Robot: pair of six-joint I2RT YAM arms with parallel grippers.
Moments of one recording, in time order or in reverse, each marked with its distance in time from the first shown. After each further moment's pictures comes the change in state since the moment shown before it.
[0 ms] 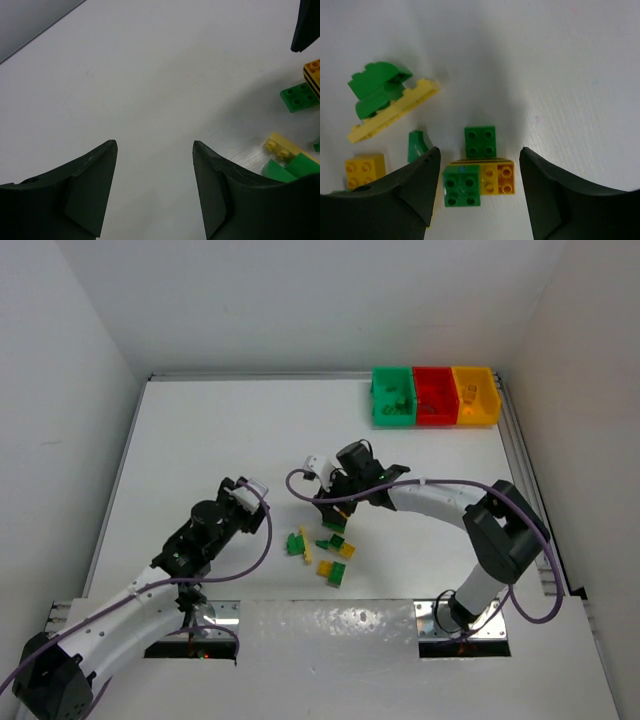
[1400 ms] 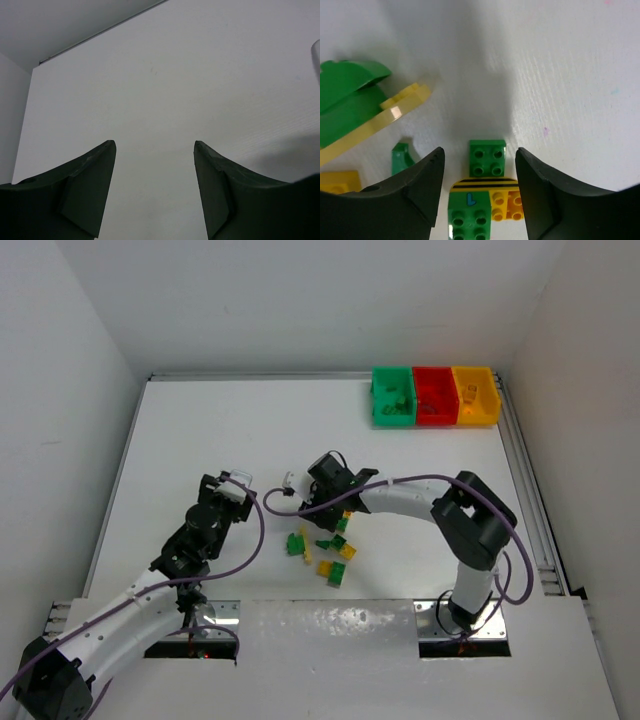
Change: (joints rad) left arm -0.002 -0.033 -0.021 0.100 -0.292 -0.009; right arm 0.135 0.179 0.131 -0.087 0.239 -0.042
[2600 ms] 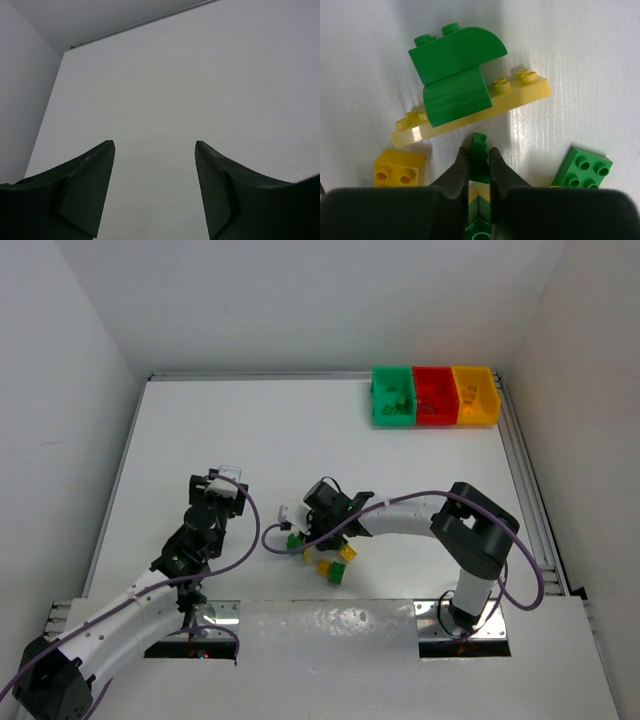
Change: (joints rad) left arm 0.000 0.002 -0.006 0.051 -0.161 -0.042; right arm 0.117 -0.053 -0.145 0.052 -0.093 -0.032
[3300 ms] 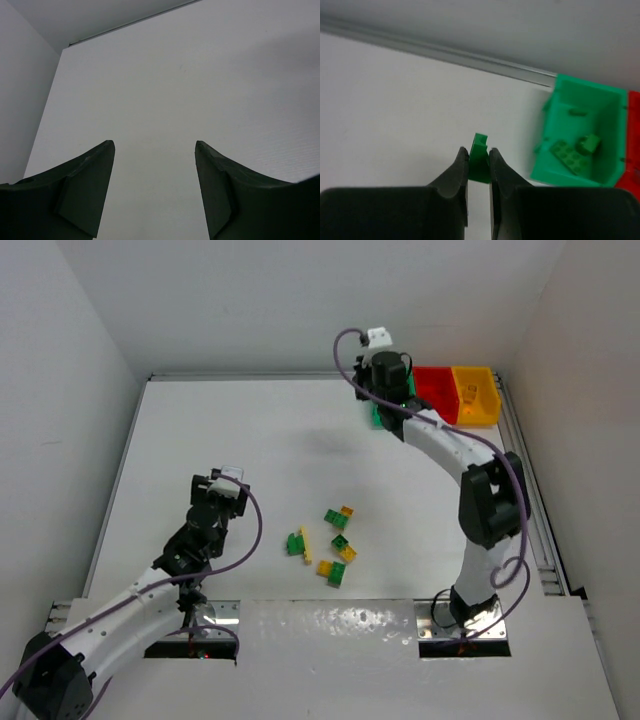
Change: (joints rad) left arm 0.000 0.025 -0.004 0.013 0.001 0.000; right arm -0.507 0.026 0.453 0.318 0.295 0.455
